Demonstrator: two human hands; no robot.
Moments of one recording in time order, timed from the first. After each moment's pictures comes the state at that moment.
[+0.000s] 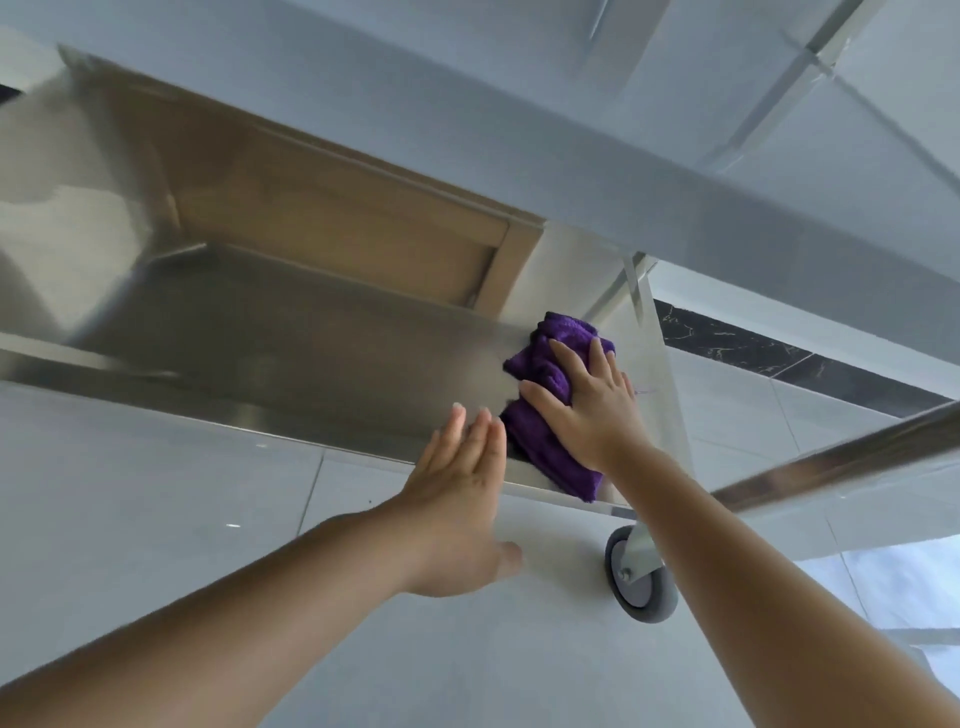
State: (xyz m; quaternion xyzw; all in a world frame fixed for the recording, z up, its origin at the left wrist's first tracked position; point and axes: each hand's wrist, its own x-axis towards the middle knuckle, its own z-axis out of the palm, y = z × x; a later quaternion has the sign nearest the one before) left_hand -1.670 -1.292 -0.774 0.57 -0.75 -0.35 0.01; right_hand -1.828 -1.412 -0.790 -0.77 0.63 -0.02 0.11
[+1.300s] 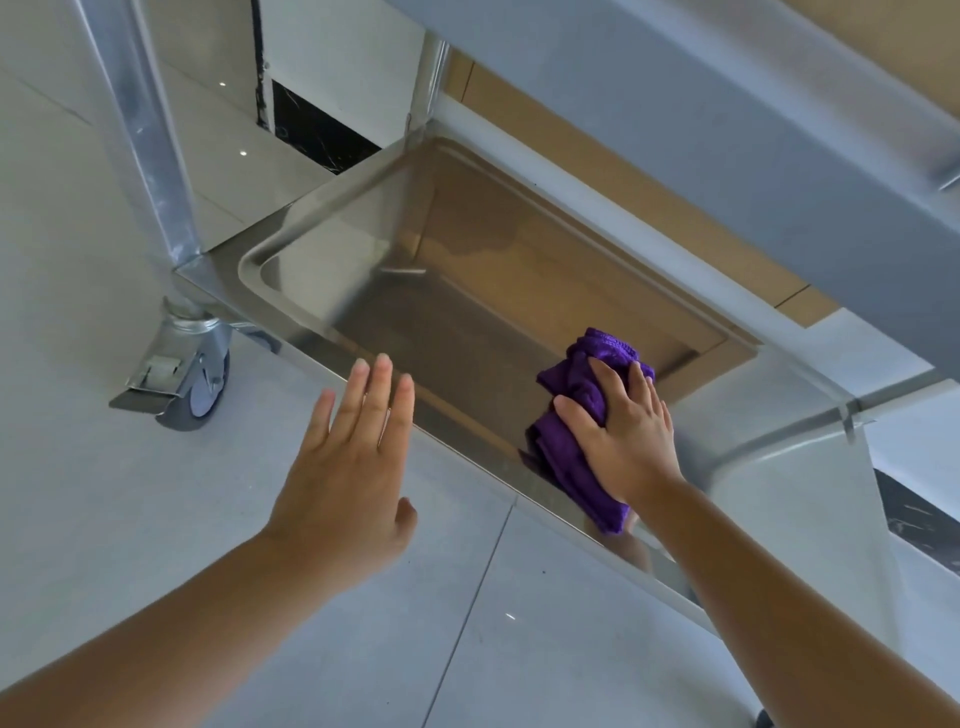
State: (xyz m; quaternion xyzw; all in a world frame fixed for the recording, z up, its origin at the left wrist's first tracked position) left_hand -1.445 -1.220 -0.828 0.80 -0.59 0.00 0.10; right_hand -1.619 -1.403 -0.800 -0.84 0.53 -0.03 0.09
